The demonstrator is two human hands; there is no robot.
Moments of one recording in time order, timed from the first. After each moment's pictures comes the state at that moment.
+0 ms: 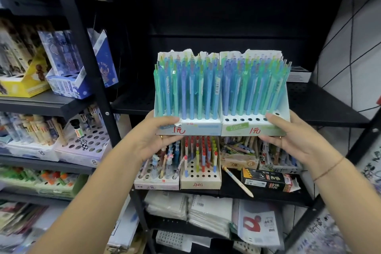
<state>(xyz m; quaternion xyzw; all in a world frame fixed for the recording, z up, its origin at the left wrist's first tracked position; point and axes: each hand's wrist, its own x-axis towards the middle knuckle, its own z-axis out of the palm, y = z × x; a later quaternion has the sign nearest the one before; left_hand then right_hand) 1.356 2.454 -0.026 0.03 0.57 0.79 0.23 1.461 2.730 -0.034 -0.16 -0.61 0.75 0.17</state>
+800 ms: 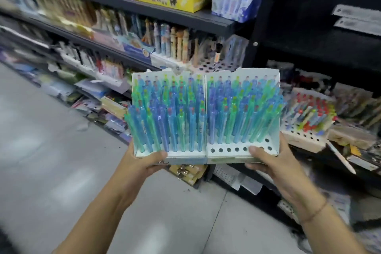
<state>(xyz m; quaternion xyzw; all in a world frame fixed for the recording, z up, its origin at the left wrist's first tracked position) 1.511 2.118 -0.172 -0.11 0.61 0.78 0.06 1.499 2.414 -0.157 -0.08 -0.65 0.76 -0.05</state>
